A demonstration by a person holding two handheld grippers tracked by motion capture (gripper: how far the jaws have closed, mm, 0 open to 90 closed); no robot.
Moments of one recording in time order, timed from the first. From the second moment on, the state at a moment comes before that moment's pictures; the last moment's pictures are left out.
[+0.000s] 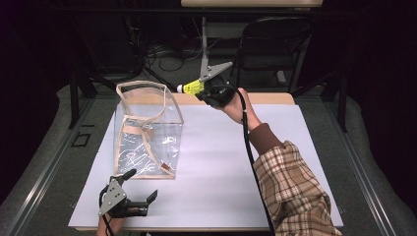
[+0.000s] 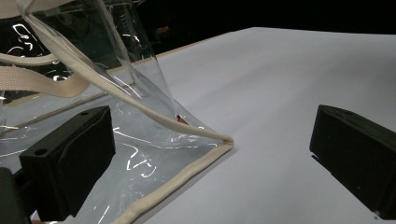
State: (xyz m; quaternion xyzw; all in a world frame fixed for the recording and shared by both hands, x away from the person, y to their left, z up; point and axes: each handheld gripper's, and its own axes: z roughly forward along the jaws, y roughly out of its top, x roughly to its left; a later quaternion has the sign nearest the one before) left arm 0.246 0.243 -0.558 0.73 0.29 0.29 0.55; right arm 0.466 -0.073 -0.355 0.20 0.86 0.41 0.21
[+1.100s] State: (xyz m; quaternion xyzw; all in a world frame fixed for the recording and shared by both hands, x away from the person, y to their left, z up) left arm 0.246 0.245 -0.558 0.73 0.29 0.29 0.55; right arm 0.467 -0.050 -0.340 0.19 0.86 0.42 0.21
